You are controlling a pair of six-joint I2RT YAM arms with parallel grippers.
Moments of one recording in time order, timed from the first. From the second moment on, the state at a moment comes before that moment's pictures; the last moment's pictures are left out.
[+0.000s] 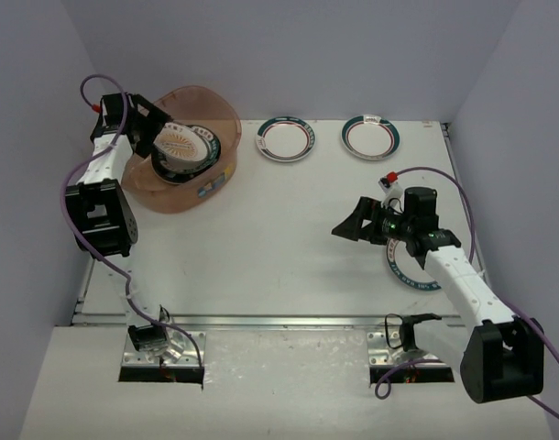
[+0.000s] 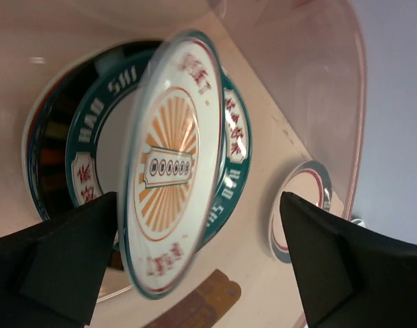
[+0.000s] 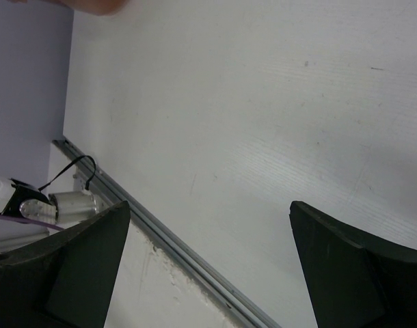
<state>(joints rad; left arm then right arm) 0.25 2.00 1.70 -0.36 0.15 -0.83 0.11 1.07 0.60 -0.22 -0.67 0.43</state>
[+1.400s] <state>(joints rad) 0.18 1.21 1.25 -0.47 0.26 -0.66 0.21 1.94 1.13 0.11 -0.44 0.85</state>
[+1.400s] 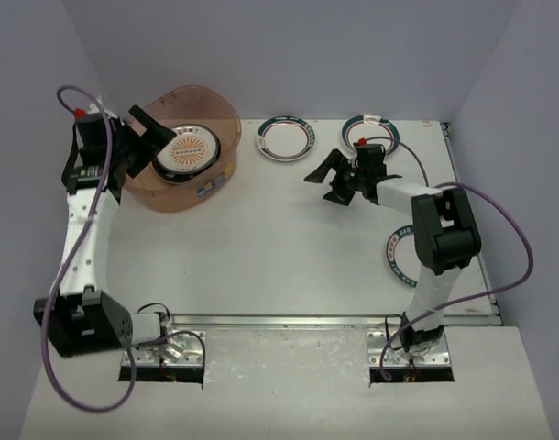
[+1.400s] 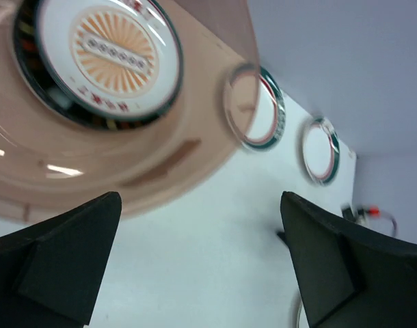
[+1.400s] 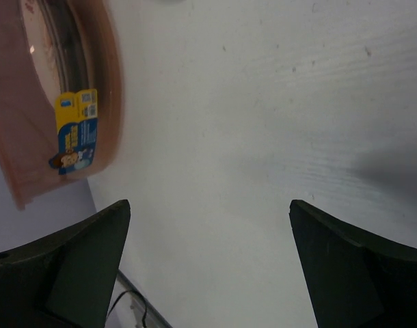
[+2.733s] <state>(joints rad) 0.06 0.72 0.80 -0.47 0.51 -0.54 0.26 1.91 1.26 -0.04 -0.22 0.78</state>
